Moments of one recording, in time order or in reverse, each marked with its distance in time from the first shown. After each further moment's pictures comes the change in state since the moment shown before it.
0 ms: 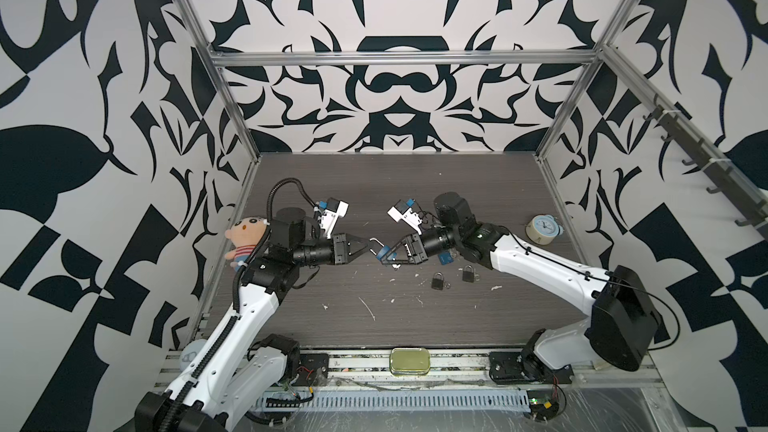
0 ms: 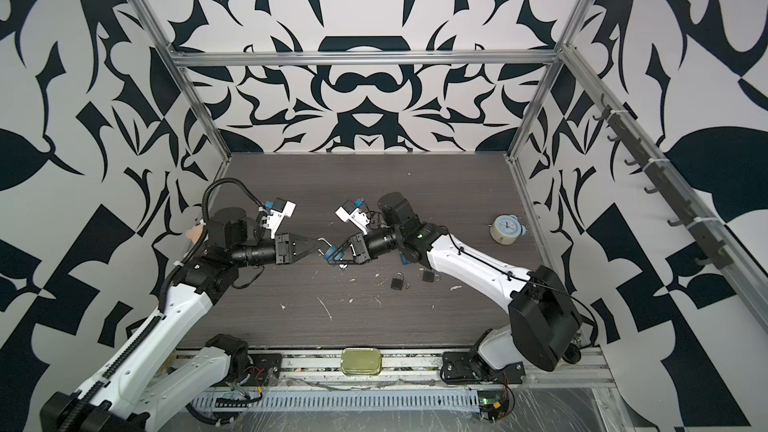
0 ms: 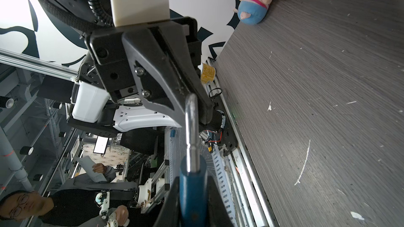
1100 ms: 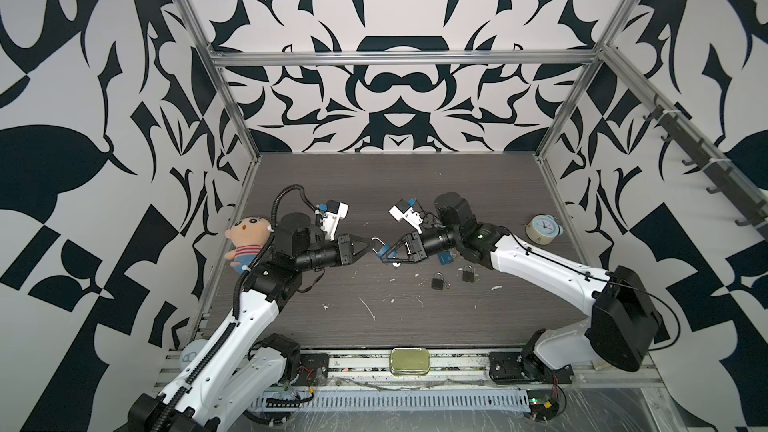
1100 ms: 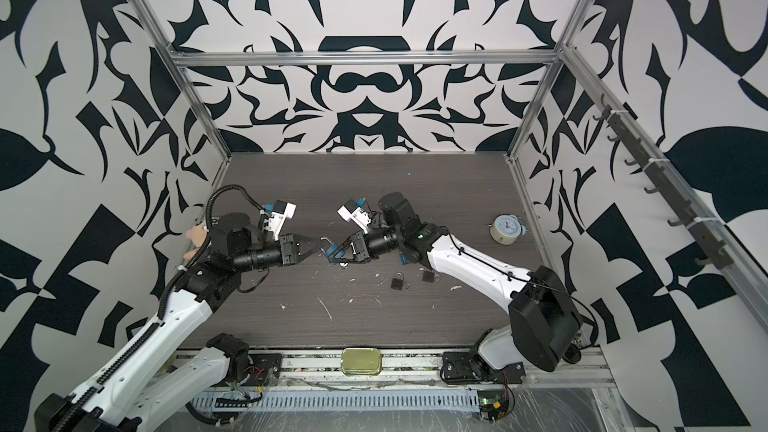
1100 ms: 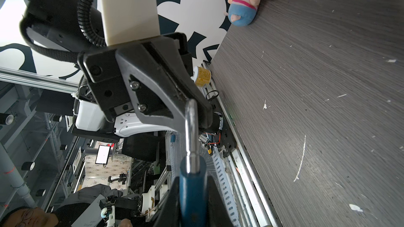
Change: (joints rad) left arm -0.100 -0.041 -0.046 0.069 -0.182 -0.120; right arm -0.001 0.000 -0.003 0.006 0.039 0.060
